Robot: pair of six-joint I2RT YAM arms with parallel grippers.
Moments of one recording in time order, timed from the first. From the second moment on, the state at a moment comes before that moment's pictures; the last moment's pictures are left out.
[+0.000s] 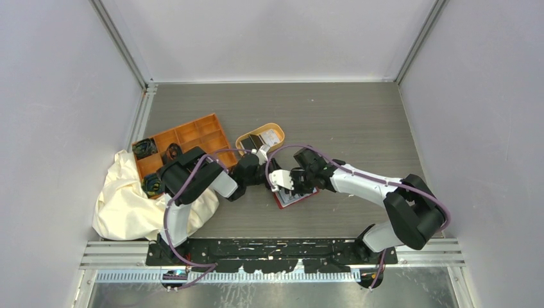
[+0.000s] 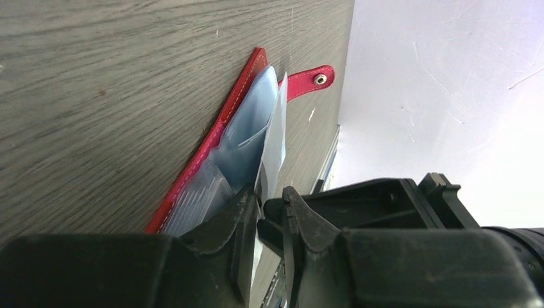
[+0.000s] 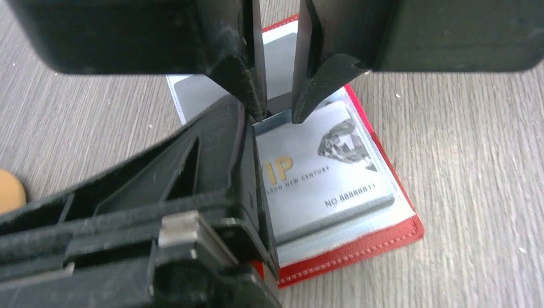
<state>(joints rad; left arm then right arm) -0.76 2.03 0.70 0.97 0.44 -1.28 0.70 1.43 0.75 -0.34 -0.30 -0.97</state>
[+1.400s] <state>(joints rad) -0.74 1.05 0.56 0.26 0.15 -0.64 0.27 1.56 1.06 -0.78 -0.75 -0.39</state>
